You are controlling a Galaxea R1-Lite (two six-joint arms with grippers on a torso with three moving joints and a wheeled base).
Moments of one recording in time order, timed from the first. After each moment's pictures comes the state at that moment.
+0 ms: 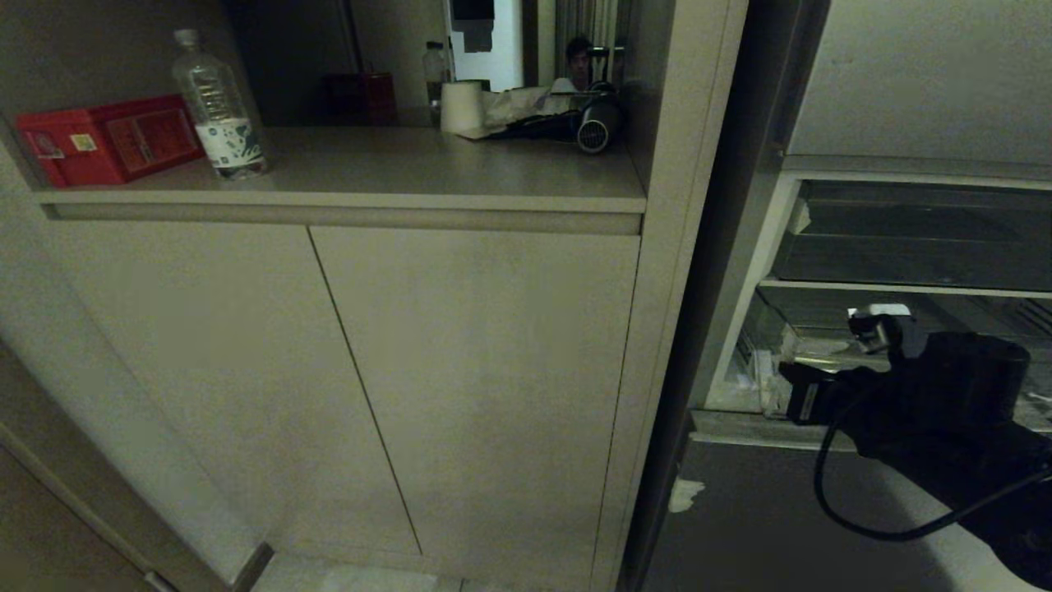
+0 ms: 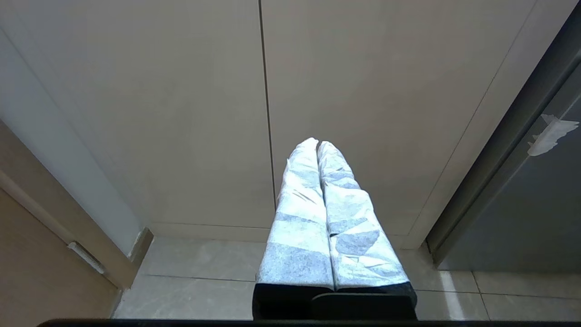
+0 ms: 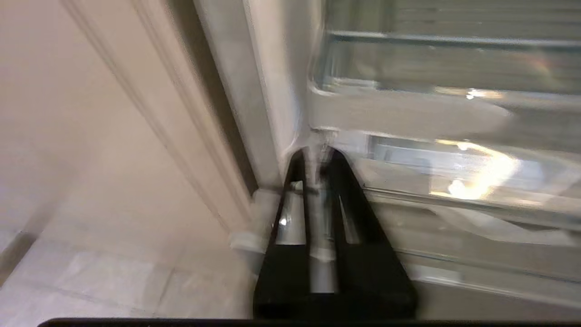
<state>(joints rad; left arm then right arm) -0.01 0.00 -0.04 0.10 0.01 0.00 0.17 1.80 -0.43 -1.18 -0.05 0.08</state>
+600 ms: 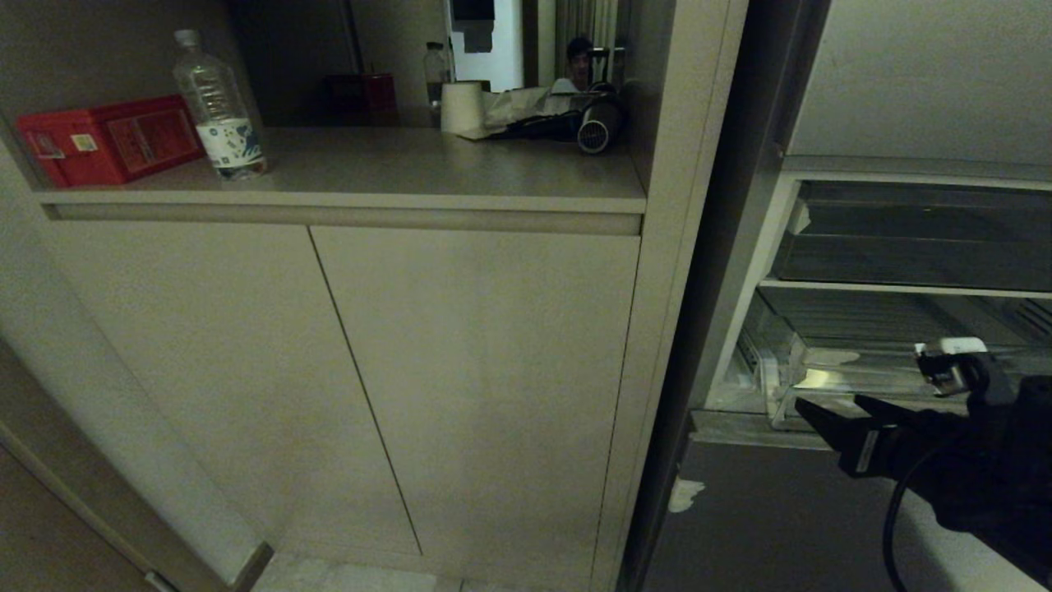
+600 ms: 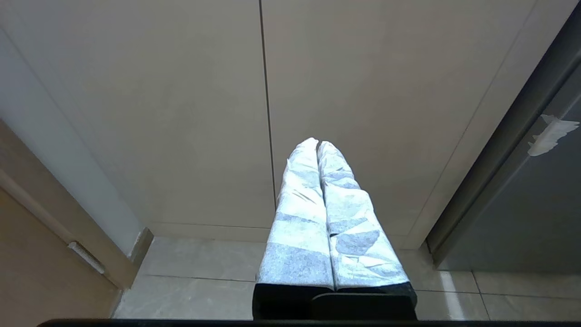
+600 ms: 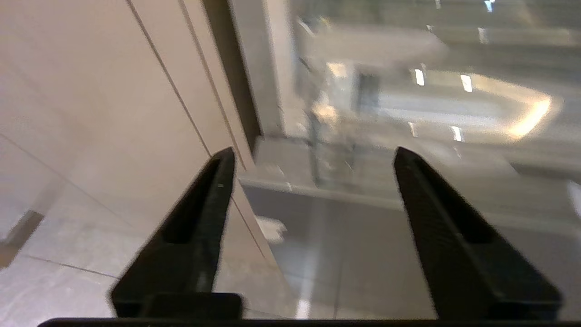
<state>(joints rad) 0.00 0.00 -0.04 0.10 0.01 0.00 0.17 1.57 -0.21 -1.15 -0.07 0.08</state>
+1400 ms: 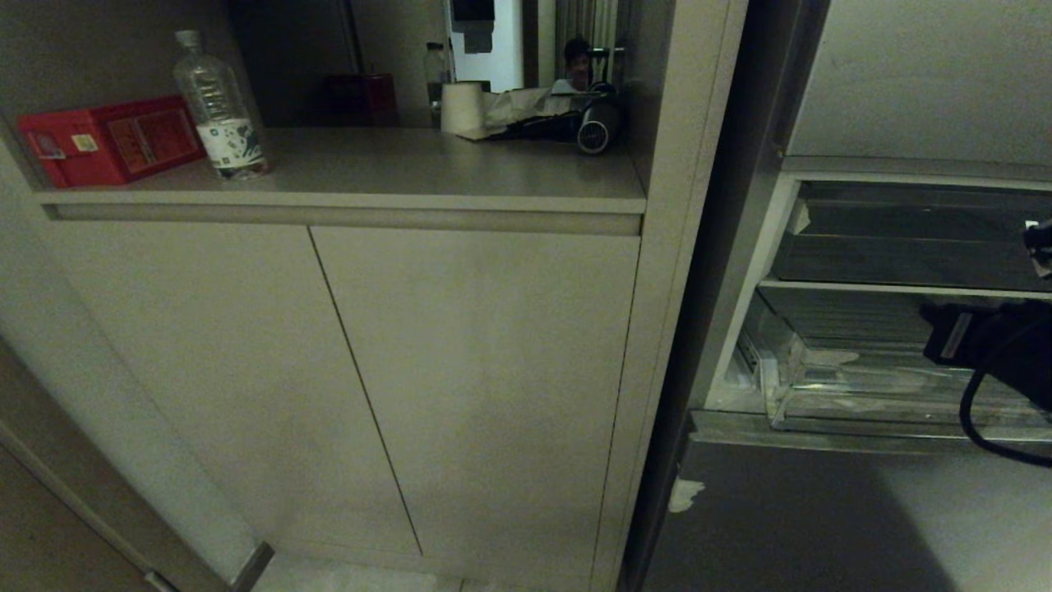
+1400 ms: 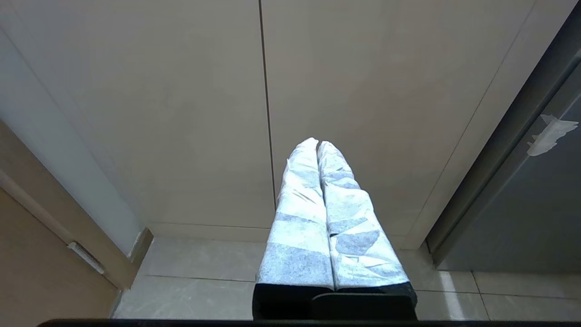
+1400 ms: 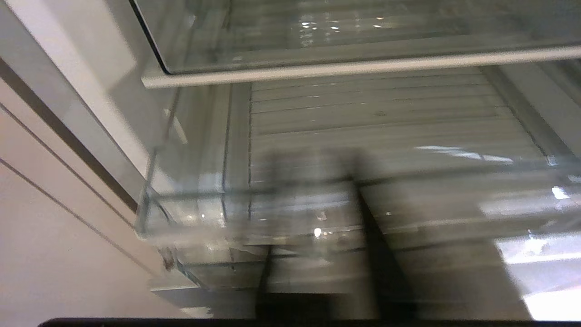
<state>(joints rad) 0.00 0.00 -0.04 0.10 0.01 0.00 -0.06 1.44 -0.65 -0.65 -0.12 0.08</state>
